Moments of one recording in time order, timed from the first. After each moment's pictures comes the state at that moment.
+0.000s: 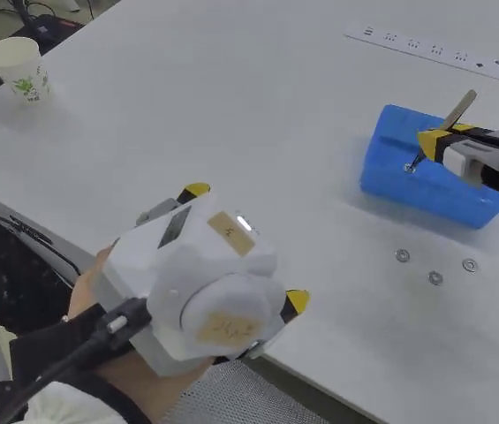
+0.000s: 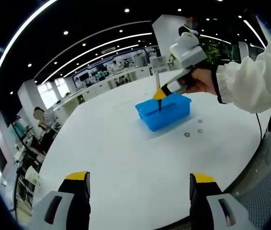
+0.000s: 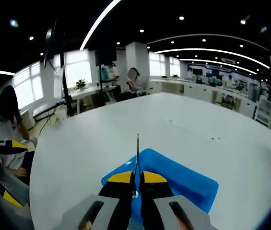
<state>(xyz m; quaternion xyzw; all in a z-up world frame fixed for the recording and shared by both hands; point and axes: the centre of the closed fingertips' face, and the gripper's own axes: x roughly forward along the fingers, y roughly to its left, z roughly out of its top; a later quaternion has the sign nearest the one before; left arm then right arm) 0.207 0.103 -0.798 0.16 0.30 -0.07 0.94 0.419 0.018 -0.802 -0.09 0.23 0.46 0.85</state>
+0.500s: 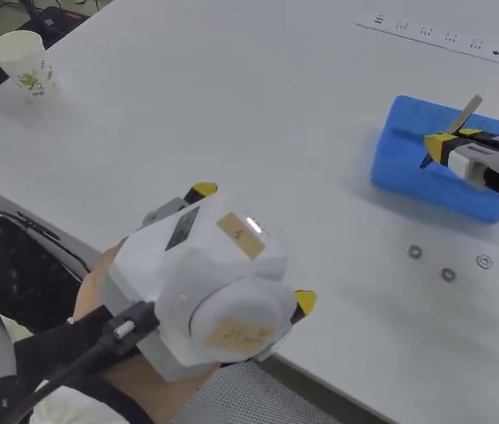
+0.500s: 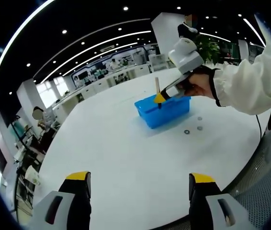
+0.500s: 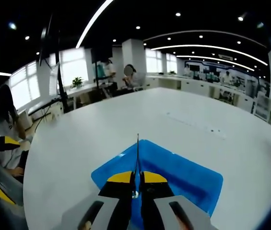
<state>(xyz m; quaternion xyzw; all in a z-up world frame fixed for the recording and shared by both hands) 0.205 0.103 -0.801 0.17 0.31 -0.07 0.93 0.425 0.017 -0.821 -0.09 0.24 0.45 0.85</state>
